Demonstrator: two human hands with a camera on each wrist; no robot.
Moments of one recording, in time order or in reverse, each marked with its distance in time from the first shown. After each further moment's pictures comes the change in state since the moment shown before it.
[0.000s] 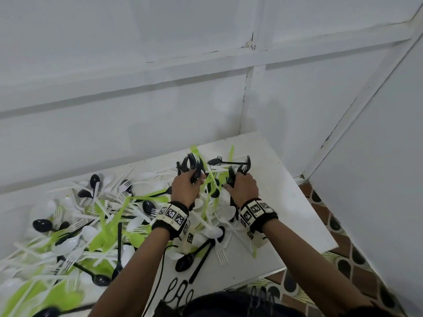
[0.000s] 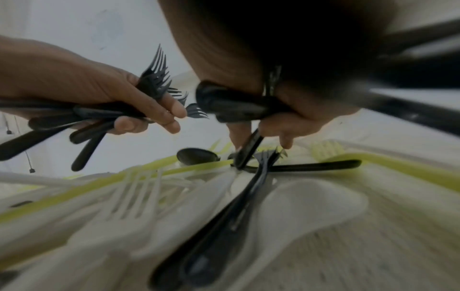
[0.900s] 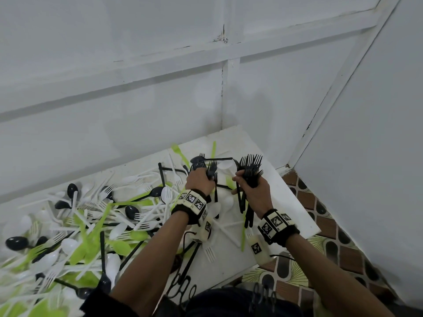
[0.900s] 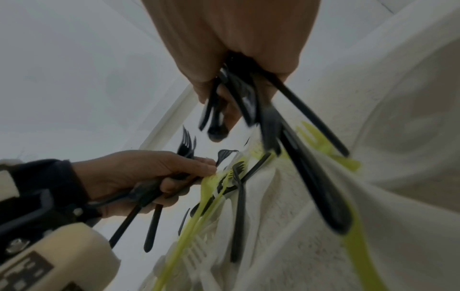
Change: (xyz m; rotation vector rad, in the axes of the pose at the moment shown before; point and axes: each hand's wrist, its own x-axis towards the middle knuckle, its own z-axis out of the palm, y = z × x) left_hand 0.018 0.058 0.070 0.306 -0.210 -0.117; right_hand -0.047 0.062 -0.038 1.116 0.161 0.077
